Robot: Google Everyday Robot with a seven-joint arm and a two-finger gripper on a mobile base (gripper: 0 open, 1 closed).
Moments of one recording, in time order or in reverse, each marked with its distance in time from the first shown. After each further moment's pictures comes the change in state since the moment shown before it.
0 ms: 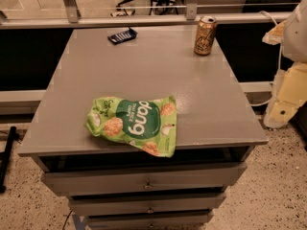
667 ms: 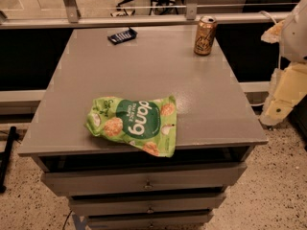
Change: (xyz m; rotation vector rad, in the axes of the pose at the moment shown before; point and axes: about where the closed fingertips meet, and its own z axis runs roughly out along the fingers) arm -0.001 -0.008 0.006 0.024 -0.016 0.000
